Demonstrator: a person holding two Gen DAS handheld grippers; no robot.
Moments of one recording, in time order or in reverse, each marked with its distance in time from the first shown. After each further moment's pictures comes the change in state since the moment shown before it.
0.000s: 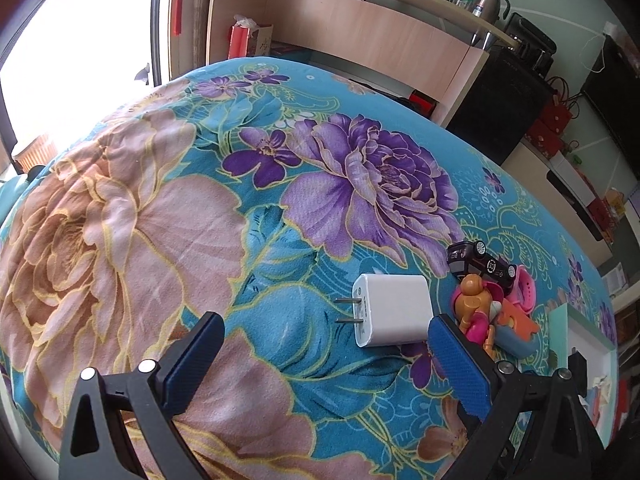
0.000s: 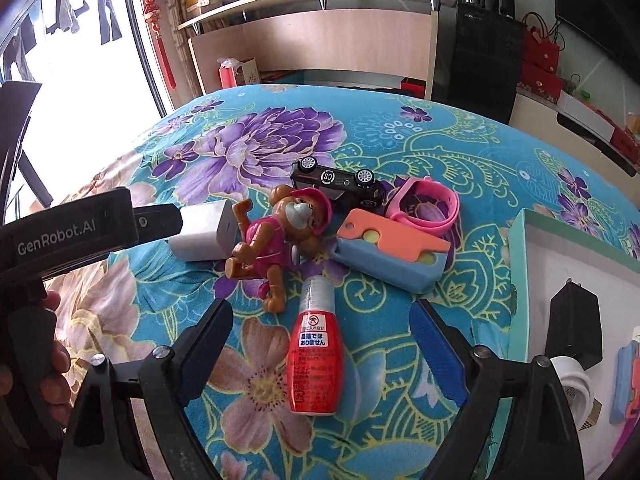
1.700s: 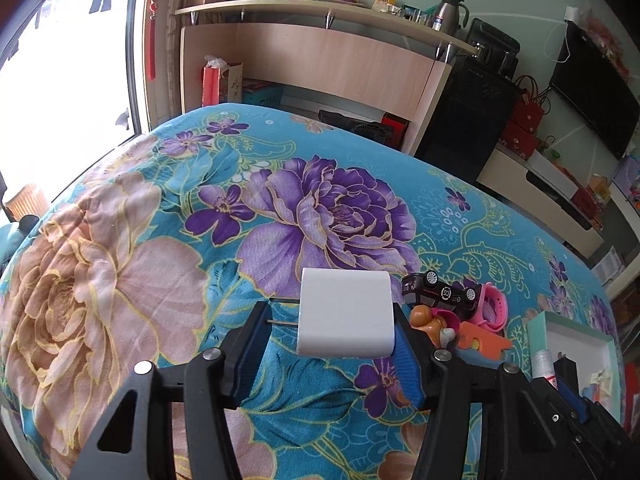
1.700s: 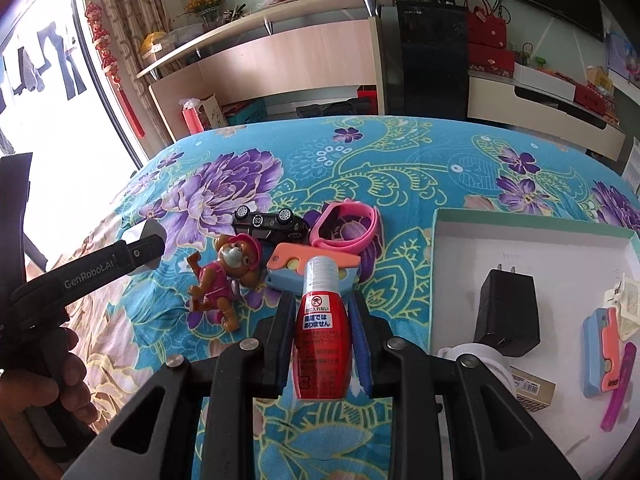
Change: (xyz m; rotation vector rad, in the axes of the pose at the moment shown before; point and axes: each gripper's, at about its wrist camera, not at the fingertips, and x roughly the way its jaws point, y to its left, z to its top) left arm -0.020 -0.035 0.011 0.112 -0.132 -0.035; right arm -0.044 -0.051 0.006 0.188 -0.079 -0.030
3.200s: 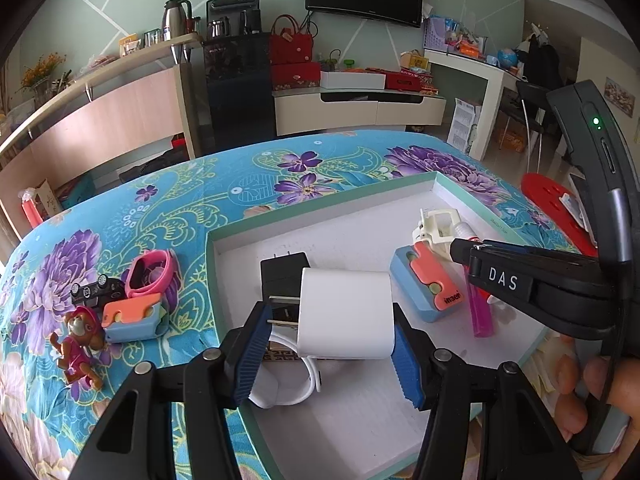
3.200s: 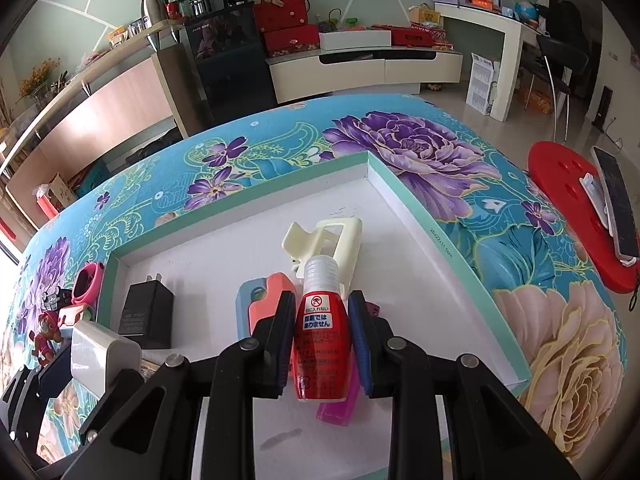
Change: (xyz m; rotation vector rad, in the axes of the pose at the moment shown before) left arm -0.047 -0.248 -0.120 0.639 0.031 -0.387; right arm -0.084 -0.202 -0.034 0.401 -0.005 -0.429
